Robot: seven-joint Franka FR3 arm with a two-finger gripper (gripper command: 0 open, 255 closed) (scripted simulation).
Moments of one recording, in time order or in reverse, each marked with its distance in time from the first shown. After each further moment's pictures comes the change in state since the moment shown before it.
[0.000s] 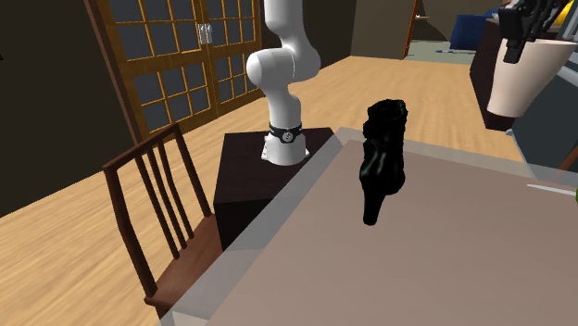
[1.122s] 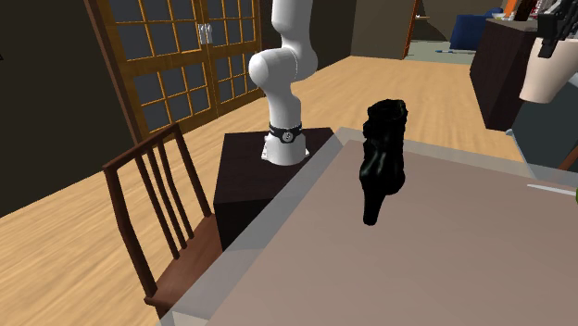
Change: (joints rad) arm 0.203 0.232 0.169 0.244 -0.104 0.018 0.379
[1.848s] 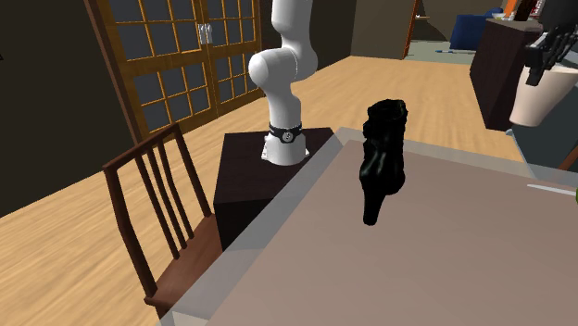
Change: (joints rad) arm -0.005 -0.002 -0.003 -0.153 0.004 0.151 -0.014
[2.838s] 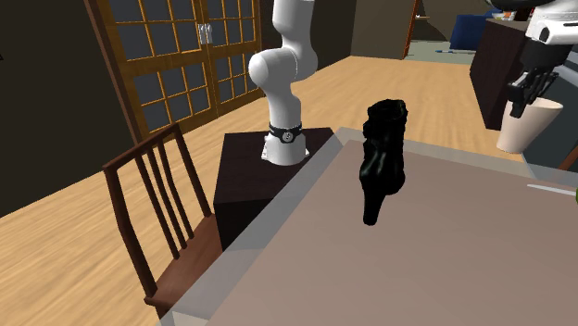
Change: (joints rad) arm 0.002 0.033 -0.003 -0.160 -0.009 0.191 -0.006
